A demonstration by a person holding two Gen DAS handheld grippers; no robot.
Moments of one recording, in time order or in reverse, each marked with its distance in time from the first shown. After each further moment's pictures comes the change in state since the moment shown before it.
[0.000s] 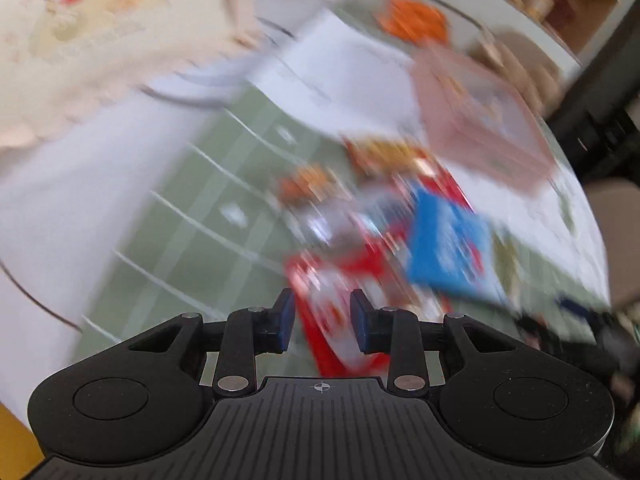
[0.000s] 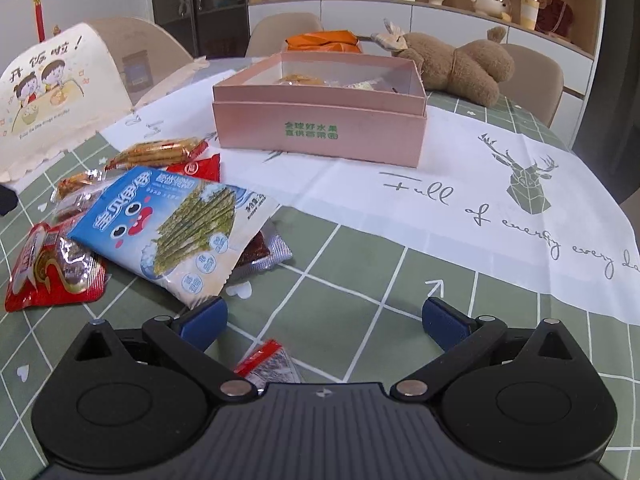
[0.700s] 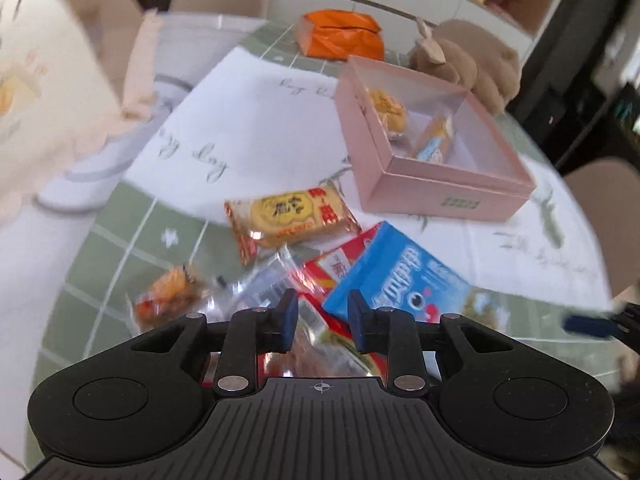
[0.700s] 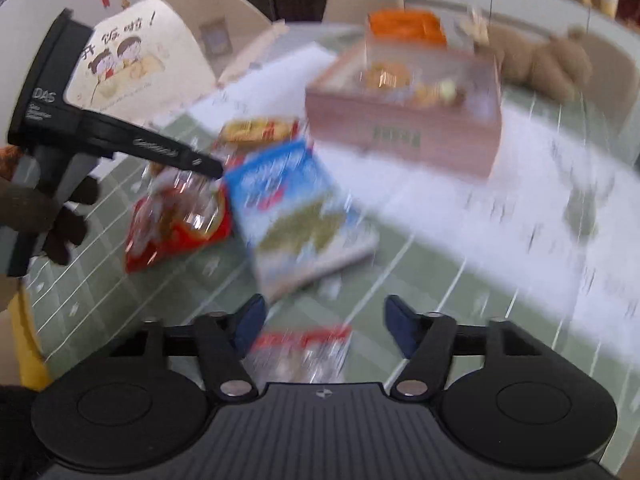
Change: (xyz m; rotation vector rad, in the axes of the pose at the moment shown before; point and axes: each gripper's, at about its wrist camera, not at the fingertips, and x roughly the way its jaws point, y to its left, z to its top) left arm 0.043 -0.052 0.069 0.121 -0.084 -0.047; right arm -0.035 0.006 0.058 -0.114 0.094 0.182
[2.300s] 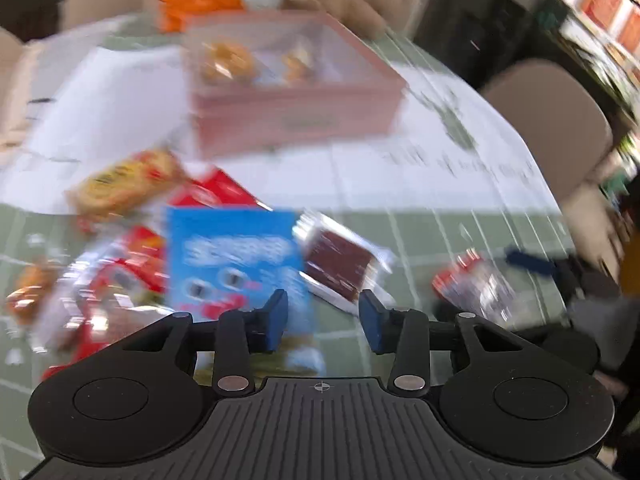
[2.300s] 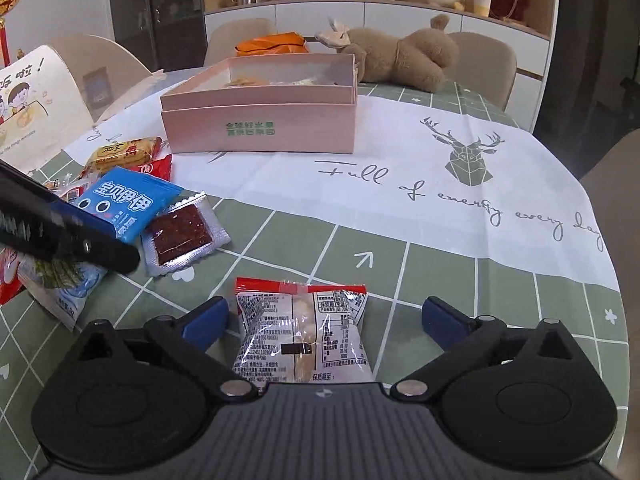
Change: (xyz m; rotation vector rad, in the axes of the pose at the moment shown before) left arm 0.022 -0.092 -0.035 0.270 0.057 -0.074; right arm 0.027 -0.029 -0.078 0.210 -0.155 -0.276
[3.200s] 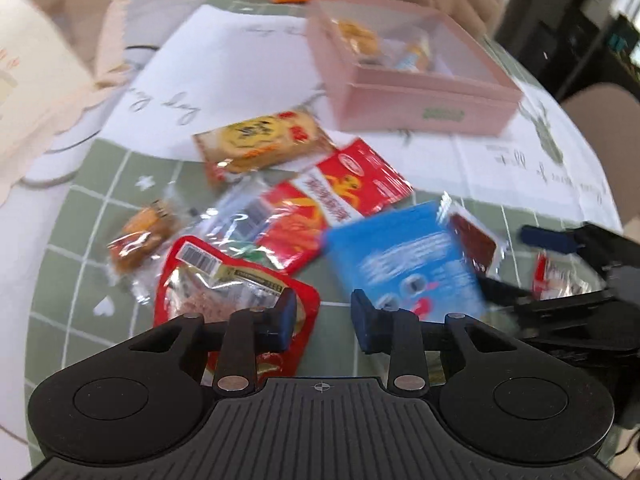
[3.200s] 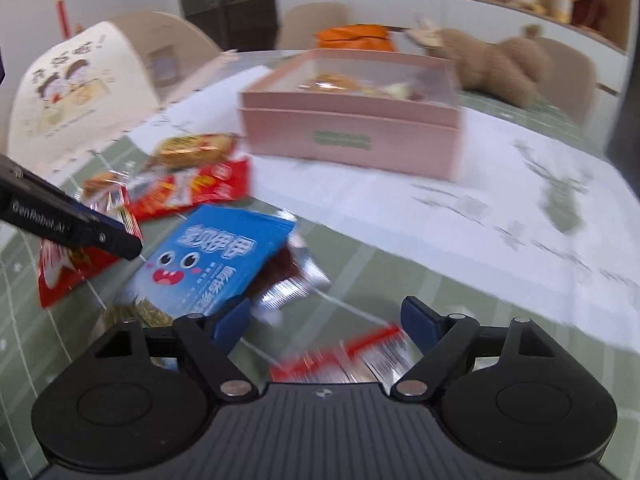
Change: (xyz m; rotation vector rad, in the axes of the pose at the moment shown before) left arm -0.010 0.067 -0.010 -0.143 0.074 0.120; right arm 0.029 0.046 0.046 -0.138 0.069 0.239
